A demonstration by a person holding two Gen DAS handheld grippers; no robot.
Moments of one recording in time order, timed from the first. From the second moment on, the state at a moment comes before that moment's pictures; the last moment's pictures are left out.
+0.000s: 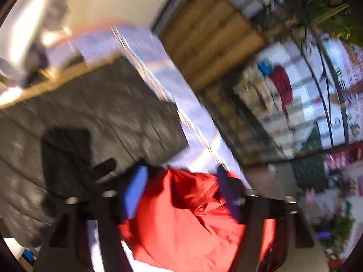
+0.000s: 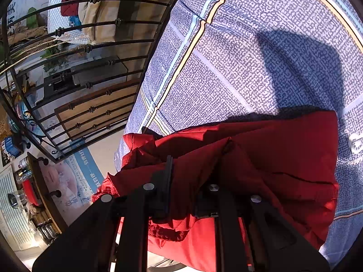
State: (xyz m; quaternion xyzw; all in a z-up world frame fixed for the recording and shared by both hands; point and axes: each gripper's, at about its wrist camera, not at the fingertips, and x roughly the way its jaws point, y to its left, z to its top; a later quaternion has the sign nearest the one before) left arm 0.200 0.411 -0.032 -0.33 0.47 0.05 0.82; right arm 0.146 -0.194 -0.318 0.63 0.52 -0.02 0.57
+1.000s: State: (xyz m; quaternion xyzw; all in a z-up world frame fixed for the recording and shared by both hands) left arm 0.171 0.113 -0.111 0.06 0.55 -0.07 0.83; right arm 0.120 -0.027 -0.192 0.09 0.56 0.03 0.82
